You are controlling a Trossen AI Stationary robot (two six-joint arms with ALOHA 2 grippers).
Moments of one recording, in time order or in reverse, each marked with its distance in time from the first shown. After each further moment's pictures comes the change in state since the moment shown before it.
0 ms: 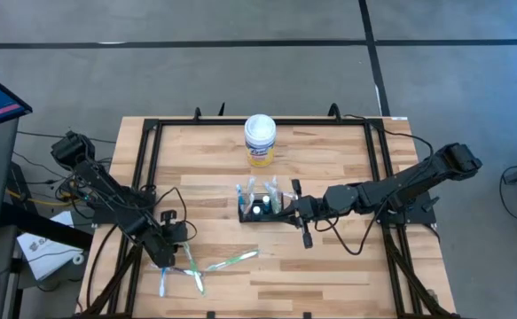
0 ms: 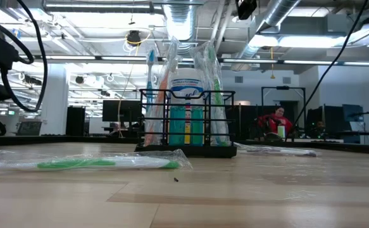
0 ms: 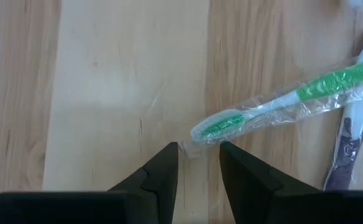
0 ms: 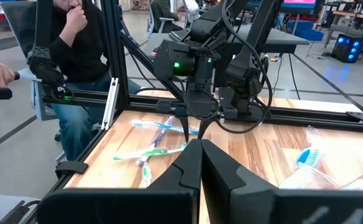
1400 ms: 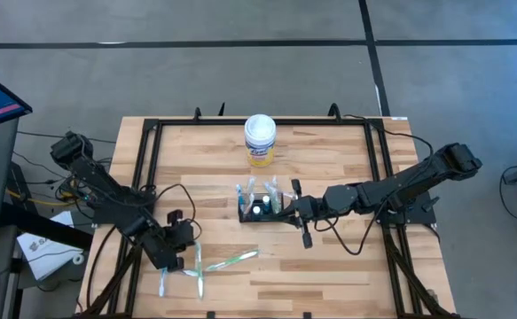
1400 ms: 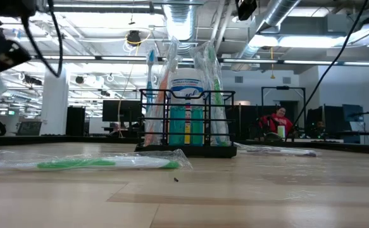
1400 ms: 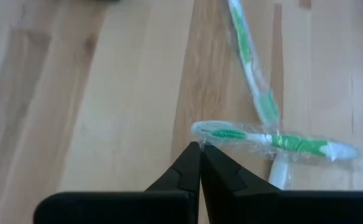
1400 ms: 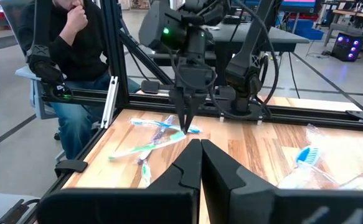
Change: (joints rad) left arm 0.028 0.000 0.197 -0.051 -0.149 0.006; right arm -0.001 0.001 0.000 -0.004 0.000 0.000
